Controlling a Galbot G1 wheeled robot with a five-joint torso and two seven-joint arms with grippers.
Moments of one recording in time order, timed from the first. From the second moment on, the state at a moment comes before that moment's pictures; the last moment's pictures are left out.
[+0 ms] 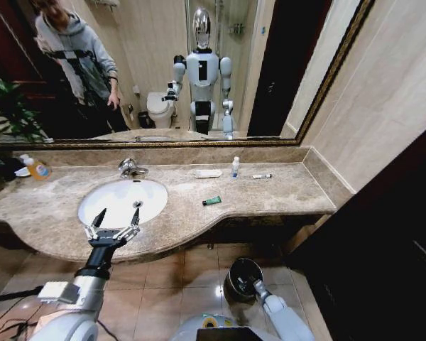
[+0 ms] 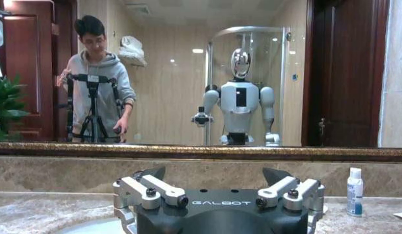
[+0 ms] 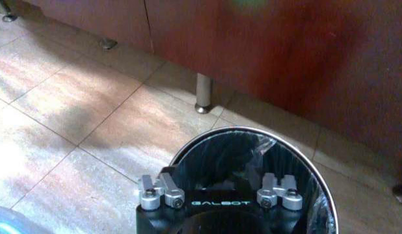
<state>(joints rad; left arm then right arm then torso) 1.84 -1.36 -0.82 -2.47 -0.37 0.04 0.05 -1.00 1.42 0.43 0.54 -0.24 0.29 -0.28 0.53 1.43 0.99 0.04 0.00</state>
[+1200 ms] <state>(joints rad) 1.84 -1.36 -0.82 -2.47 -0.37 0.04 0.05 -1.44 1.34 0.50 1.27 0.13 0.25 -0.18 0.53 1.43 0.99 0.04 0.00</state>
